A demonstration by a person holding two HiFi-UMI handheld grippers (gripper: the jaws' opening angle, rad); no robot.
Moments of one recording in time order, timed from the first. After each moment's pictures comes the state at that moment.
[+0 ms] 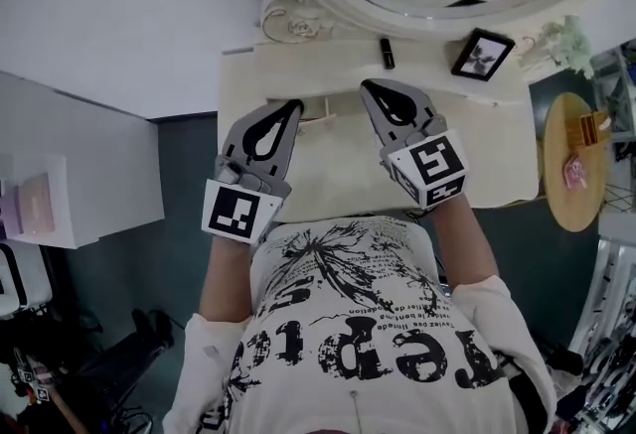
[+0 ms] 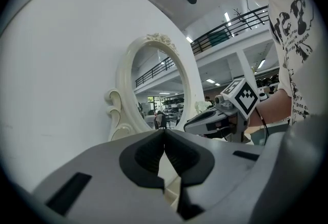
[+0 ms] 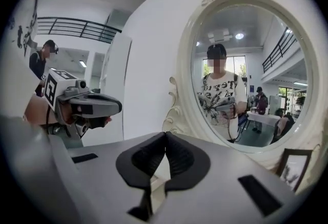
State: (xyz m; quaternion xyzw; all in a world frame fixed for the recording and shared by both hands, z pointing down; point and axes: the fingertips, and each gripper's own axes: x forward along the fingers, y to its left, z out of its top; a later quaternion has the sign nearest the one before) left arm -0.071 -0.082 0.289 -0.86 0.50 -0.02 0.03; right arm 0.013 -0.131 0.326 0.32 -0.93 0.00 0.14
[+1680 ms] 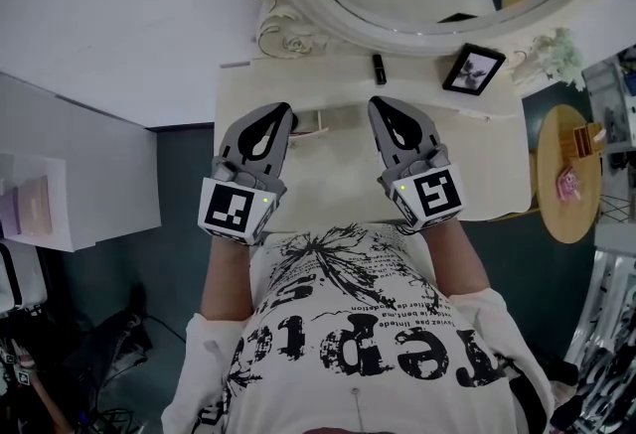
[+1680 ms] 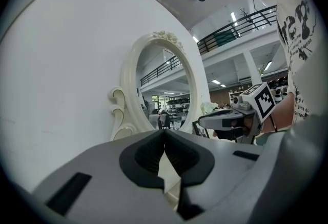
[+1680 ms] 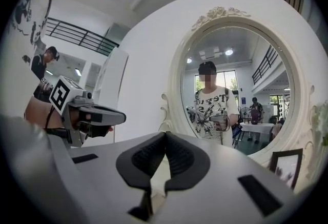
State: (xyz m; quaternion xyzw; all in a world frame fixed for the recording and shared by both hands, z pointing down) left arm -0.071 -0.096 0.296 -0.85 0.52 -0.06 0.01; right arm 0.045 -0.125 0.302 0.36 -0.93 -0.03 0.05
